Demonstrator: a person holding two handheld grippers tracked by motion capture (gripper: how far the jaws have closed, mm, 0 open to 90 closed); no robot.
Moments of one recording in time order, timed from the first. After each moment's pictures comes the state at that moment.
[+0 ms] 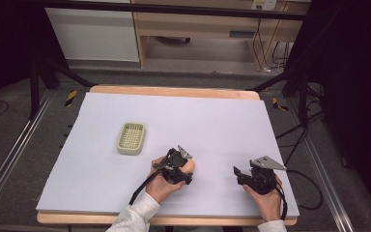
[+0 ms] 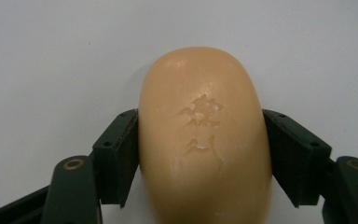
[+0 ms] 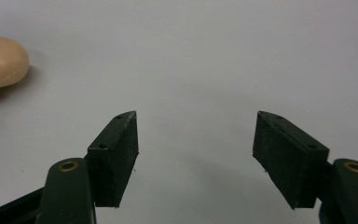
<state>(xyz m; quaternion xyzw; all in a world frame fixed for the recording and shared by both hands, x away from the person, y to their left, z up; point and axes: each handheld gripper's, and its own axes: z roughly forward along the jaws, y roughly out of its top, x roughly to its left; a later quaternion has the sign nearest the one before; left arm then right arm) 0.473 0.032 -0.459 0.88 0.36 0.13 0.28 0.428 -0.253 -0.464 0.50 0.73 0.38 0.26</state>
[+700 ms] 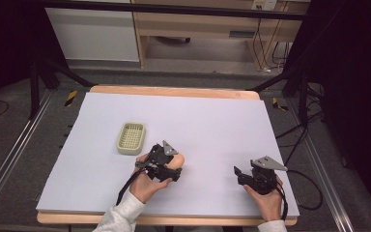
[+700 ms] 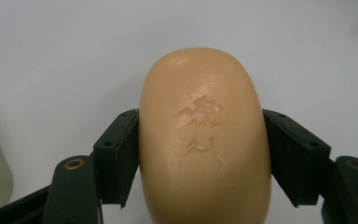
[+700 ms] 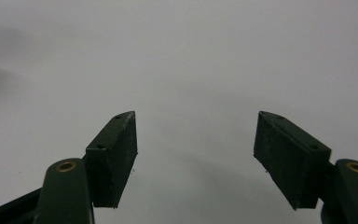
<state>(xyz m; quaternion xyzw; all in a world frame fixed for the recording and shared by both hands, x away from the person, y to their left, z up) 0.462 0.075 -0.426 0.87 0.37 0.15 0.30 0.427 -0.255 -0.464 0.51 0.73 0.38 0.27</state>
